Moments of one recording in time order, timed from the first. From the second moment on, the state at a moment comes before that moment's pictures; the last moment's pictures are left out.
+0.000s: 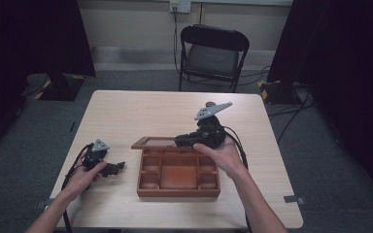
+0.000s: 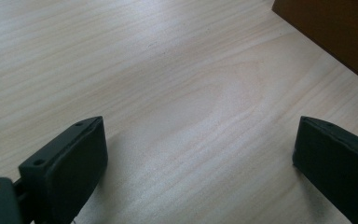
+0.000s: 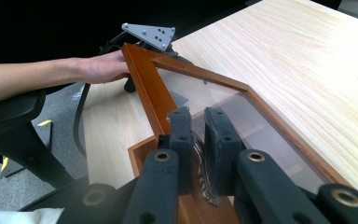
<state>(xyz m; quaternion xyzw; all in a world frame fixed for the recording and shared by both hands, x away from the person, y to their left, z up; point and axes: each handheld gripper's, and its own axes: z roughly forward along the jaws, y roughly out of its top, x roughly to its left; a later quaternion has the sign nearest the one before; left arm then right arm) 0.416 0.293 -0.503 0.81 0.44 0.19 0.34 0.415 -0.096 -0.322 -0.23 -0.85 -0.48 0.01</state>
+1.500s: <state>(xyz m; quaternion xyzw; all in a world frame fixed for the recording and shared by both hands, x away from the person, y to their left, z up) 0.417 0.293 -0.503 0.81 0.44 0.19 0.34 0.428 -0.097 -0.314 -0.23 -0.84 -0.49 0.01</state>
